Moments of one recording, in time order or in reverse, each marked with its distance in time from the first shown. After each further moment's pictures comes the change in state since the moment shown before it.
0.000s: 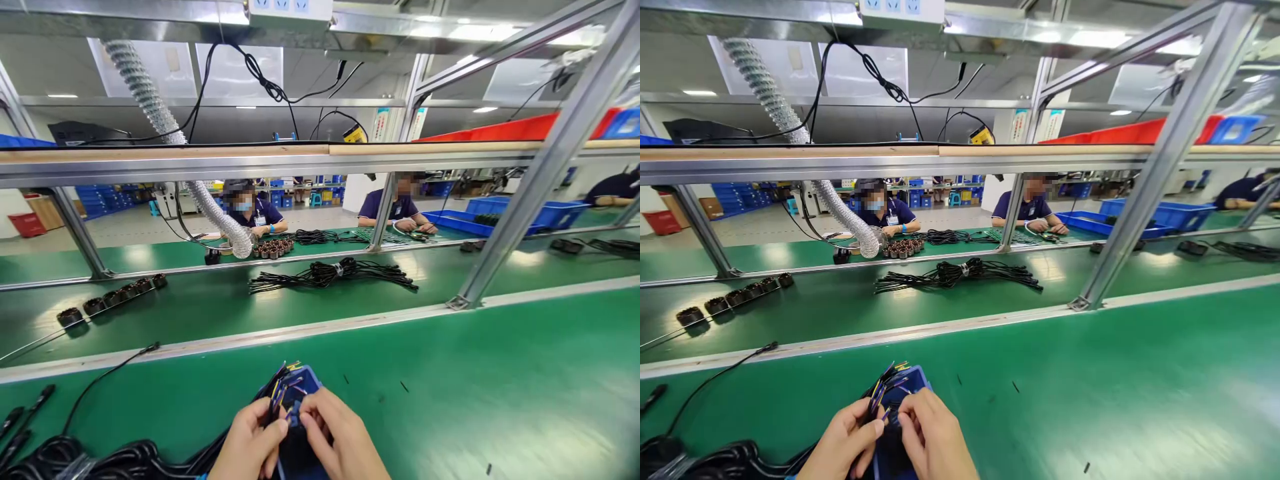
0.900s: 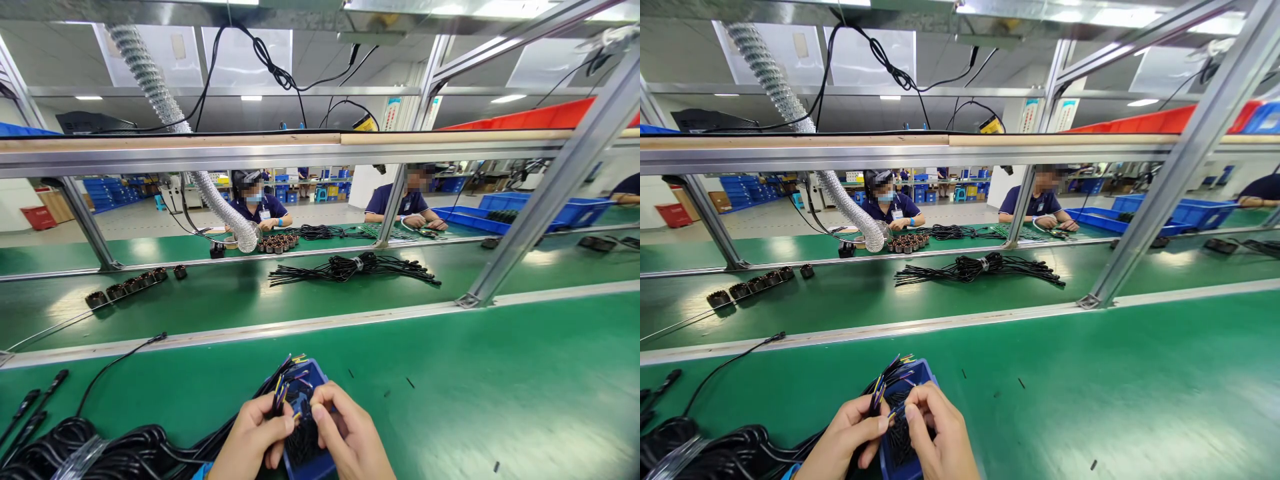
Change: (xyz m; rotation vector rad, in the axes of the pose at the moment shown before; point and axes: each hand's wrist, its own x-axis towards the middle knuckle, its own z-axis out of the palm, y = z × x) left_hand -0.008 0.009 0.002 -0.084 0.006 -0.032; right_hand -0.003 -0.019 0.004 0.501 0.136 0.259
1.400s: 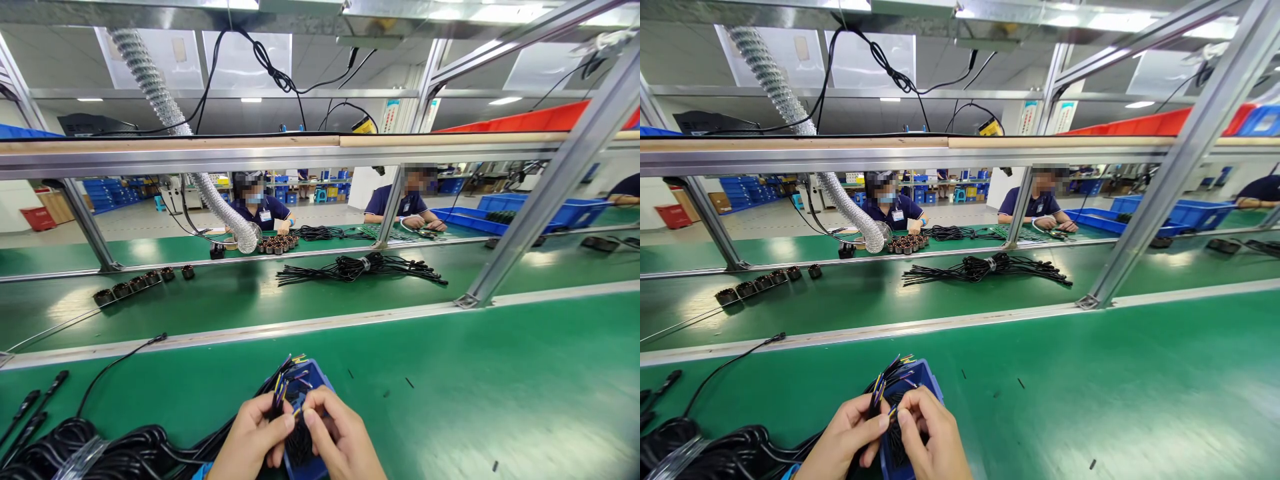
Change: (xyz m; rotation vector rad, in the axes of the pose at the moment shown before) left_hand 0.002 -0.005 -0.003 0.017 -0.012 0.035; right_hand -0.003 0.008 0.007 -0.046 -0.019 0.006
